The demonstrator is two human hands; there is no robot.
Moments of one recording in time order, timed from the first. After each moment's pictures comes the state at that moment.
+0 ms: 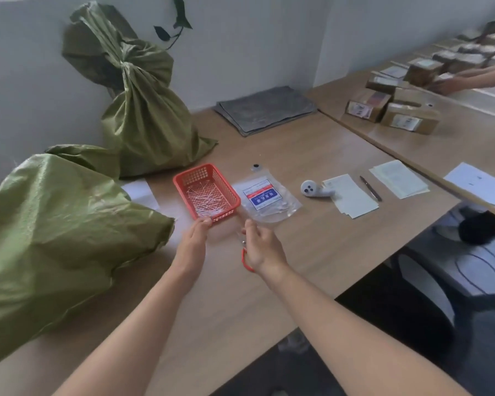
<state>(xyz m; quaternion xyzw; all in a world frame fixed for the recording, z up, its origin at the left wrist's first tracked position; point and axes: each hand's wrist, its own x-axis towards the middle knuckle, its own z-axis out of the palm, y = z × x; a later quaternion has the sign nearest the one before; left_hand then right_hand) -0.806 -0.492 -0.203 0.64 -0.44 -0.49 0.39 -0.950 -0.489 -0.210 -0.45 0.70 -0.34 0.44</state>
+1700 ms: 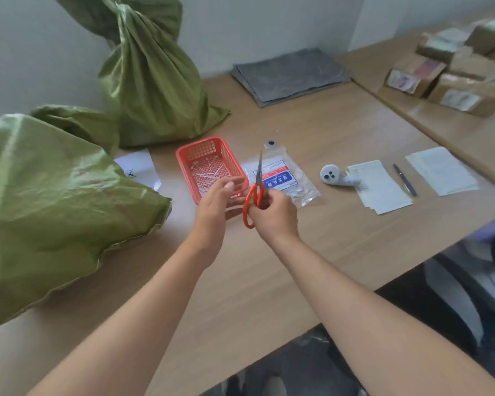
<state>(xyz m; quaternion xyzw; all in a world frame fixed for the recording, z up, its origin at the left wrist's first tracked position) -0.860 -0.550 -0.230 0.53 -0.44 -0.53 0.50 -0.983 -0.572 -0.263 -0.52 0.67 -0.37 0.39</state>
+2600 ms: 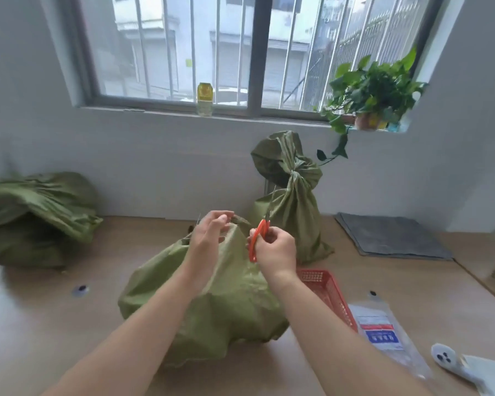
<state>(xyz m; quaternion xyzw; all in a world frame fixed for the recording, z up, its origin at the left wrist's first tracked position) -0.534 -0.494 -0.042 0.54 -0.39 -0.31 0.68 -0.653 -0.566 -0.063 -0.59 0.49 -0.45 0.46</state>
